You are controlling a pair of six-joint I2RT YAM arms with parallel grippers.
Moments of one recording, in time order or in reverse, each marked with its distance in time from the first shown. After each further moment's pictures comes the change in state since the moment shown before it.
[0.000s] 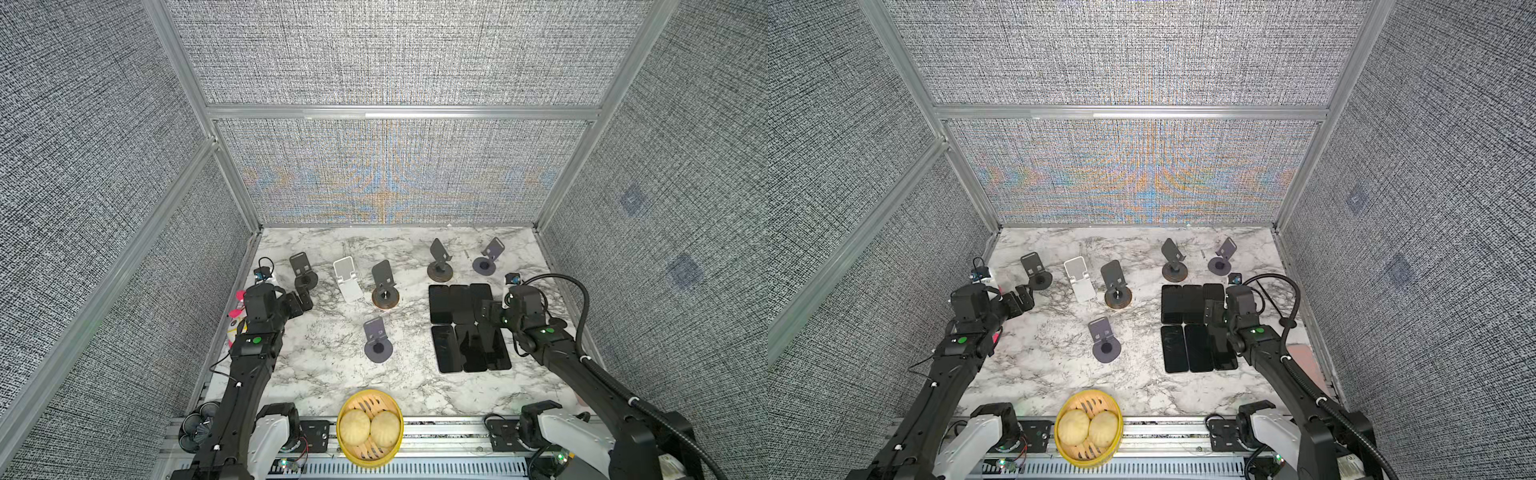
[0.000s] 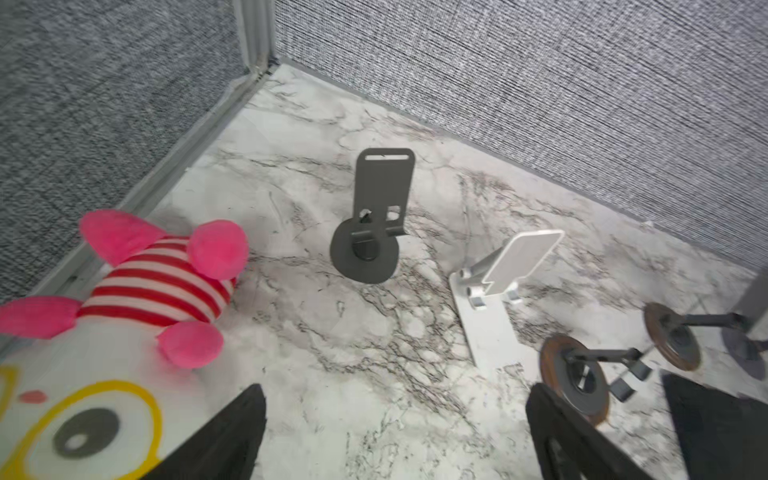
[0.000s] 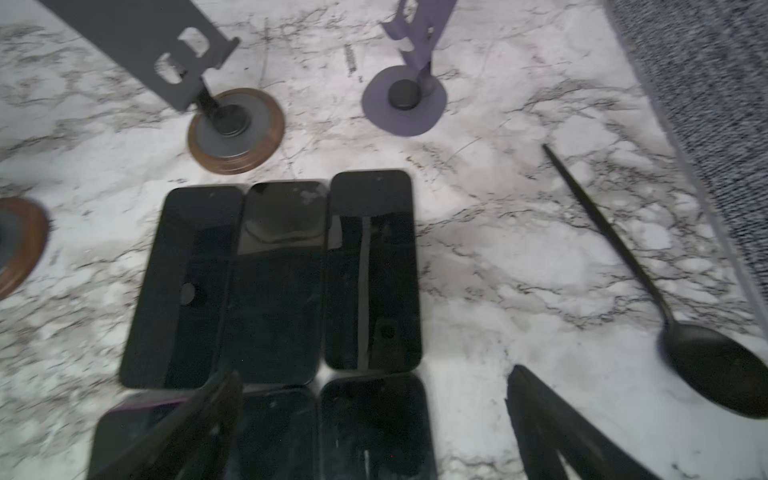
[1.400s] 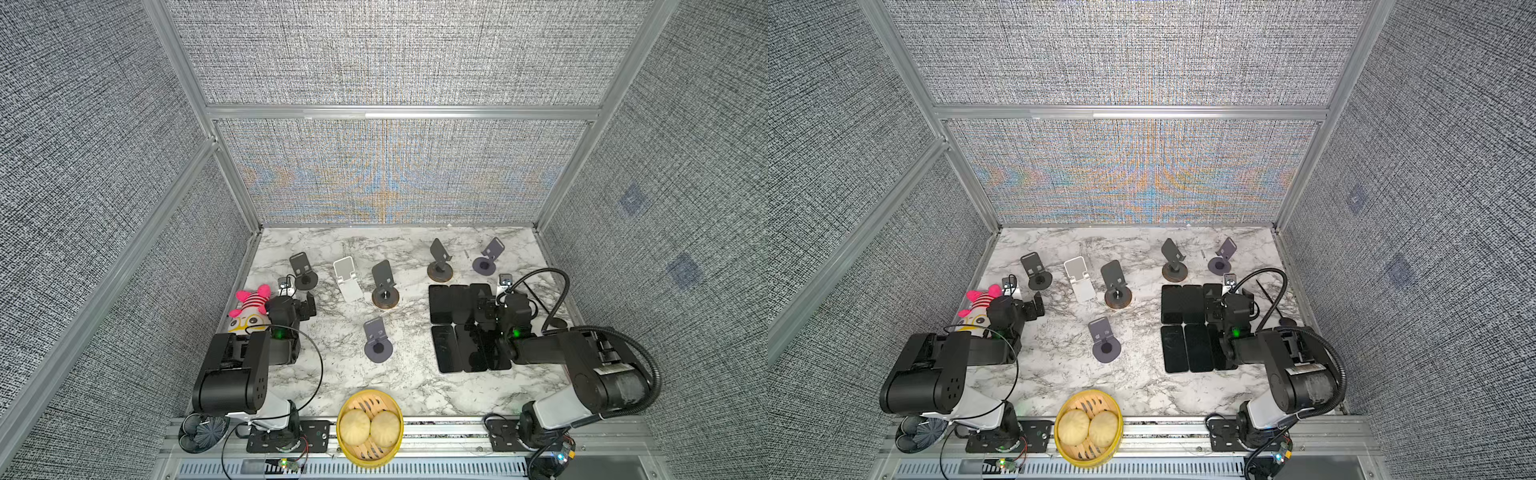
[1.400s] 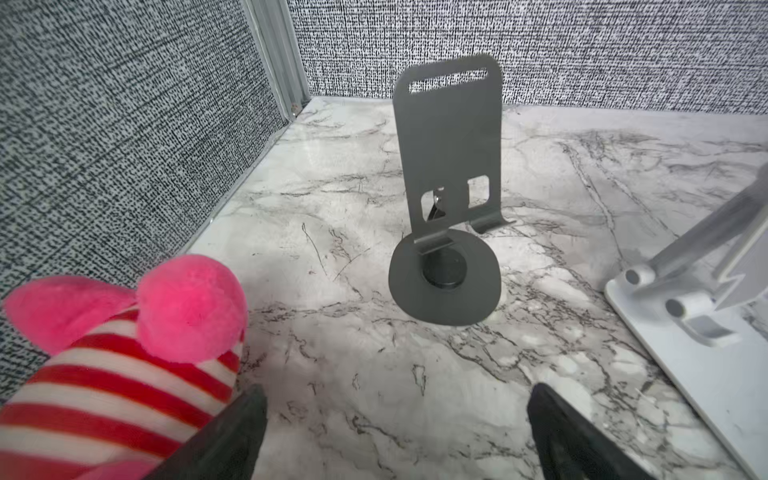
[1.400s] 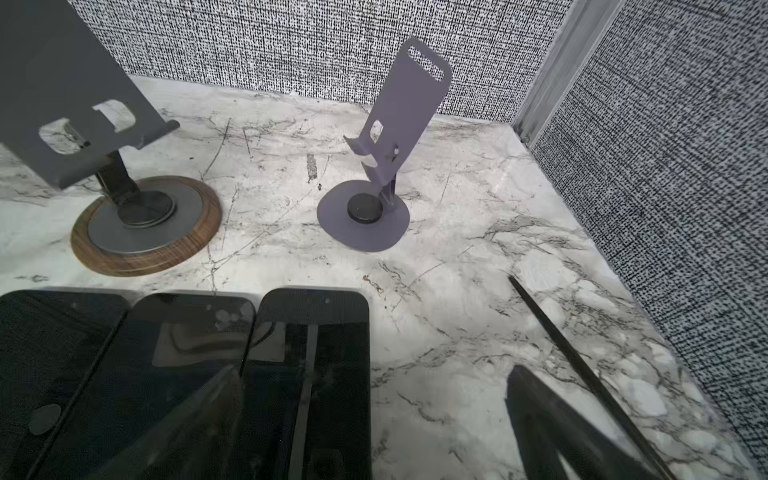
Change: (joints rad) left arm -0.026 0.639 -0.223 0.996 -0.157 0.295; right arm -0.032 0.478 -0.176 0.989 0.075 -0.221
